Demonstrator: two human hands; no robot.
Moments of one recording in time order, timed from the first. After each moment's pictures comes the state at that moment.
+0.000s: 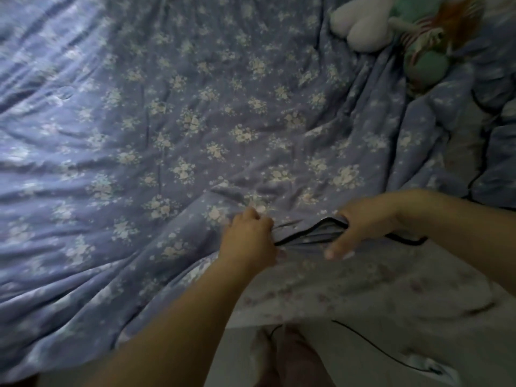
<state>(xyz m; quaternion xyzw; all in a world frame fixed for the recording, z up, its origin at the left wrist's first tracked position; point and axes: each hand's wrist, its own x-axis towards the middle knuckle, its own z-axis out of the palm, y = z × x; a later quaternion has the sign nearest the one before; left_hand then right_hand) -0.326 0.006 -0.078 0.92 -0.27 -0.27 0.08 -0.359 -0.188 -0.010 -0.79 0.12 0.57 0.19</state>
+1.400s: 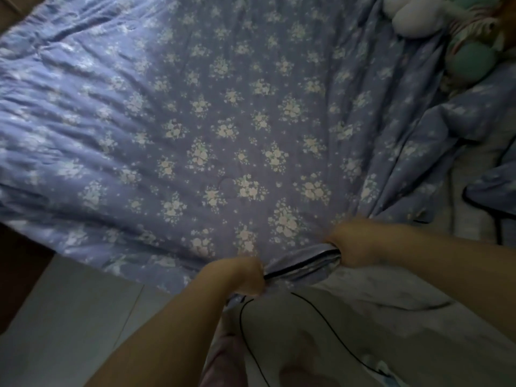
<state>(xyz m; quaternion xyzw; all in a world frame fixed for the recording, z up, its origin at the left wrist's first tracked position) -0.517 -0.035 -0.103 0.80 -0.12 -0.59 0.04 -0.500 -0.247 -0.098 -0.86 -0.23 0.46 -0.03</state>
